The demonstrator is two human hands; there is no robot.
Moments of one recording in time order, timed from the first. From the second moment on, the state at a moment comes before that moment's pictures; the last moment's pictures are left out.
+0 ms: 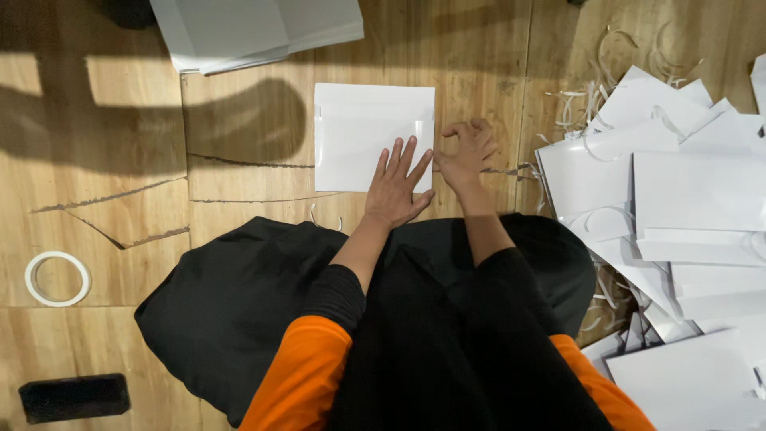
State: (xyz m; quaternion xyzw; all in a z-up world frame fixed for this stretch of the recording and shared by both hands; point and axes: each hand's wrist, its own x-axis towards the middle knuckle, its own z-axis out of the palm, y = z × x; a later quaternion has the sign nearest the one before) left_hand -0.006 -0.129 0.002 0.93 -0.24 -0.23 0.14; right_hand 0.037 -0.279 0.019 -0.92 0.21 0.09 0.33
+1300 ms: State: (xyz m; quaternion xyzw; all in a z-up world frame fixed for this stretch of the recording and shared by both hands) left_hand -0.016 -0.132 0.021 0.93 -0.16 -0.11 0.32; right_hand -0.030 -0.259 0.056 -0.92 0.20 0.21 0.26
